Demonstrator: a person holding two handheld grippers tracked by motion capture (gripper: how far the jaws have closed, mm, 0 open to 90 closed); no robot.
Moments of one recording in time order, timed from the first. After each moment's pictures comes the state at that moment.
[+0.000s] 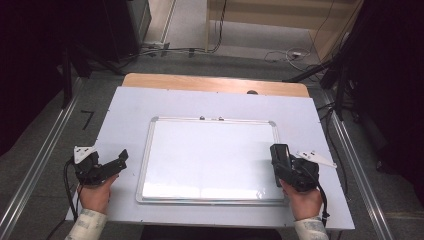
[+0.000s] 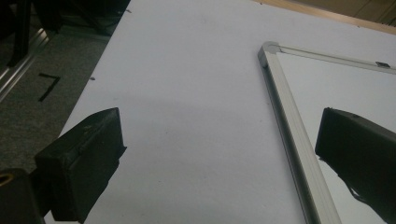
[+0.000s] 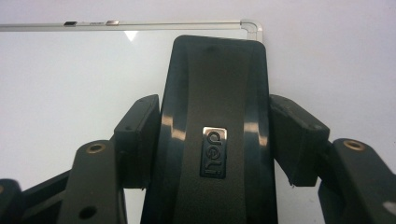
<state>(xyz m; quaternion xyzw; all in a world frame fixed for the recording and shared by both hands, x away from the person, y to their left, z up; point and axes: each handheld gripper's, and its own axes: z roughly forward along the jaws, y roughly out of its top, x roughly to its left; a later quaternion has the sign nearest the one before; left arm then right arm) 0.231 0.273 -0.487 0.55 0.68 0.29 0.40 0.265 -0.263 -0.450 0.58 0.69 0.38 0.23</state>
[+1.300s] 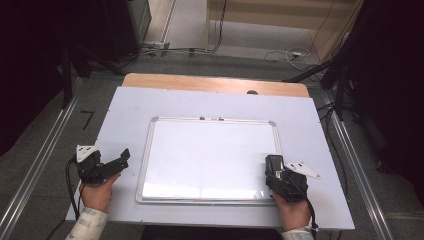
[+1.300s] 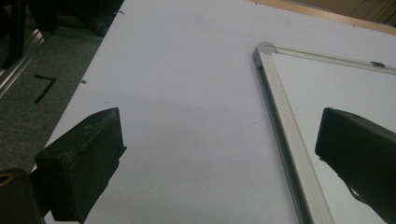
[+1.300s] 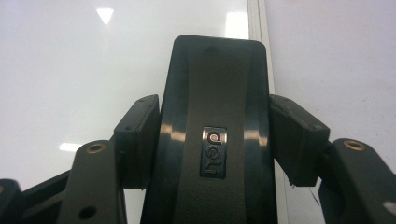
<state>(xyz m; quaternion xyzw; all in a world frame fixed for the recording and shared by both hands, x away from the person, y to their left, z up) 0.234 0.269 -0.487 0.55 0.67 0.29 0.41 0.247 -0.241 -0.477 0.60 0.69 0.33 0.25</state>
